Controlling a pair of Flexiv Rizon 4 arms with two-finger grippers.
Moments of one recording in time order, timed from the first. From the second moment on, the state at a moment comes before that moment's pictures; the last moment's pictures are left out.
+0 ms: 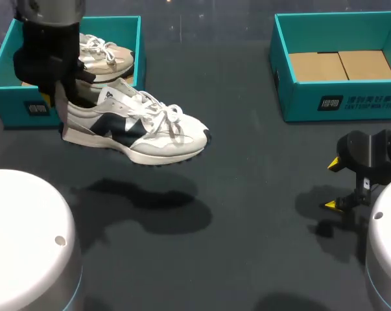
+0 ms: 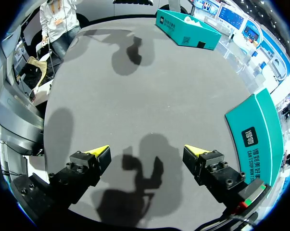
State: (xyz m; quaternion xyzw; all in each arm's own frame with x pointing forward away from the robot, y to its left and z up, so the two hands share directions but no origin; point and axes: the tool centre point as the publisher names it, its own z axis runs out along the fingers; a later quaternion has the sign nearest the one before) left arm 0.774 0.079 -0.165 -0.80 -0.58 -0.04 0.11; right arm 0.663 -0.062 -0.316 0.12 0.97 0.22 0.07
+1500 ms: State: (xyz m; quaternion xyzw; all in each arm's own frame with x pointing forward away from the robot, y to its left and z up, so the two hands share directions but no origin) left arm 0.702 -0.035 -0.274 -0.79 -0.60 -0.01 0.14; right arm 0.663 -0.062 -0.316 0.12 0.97 0.22 0.07
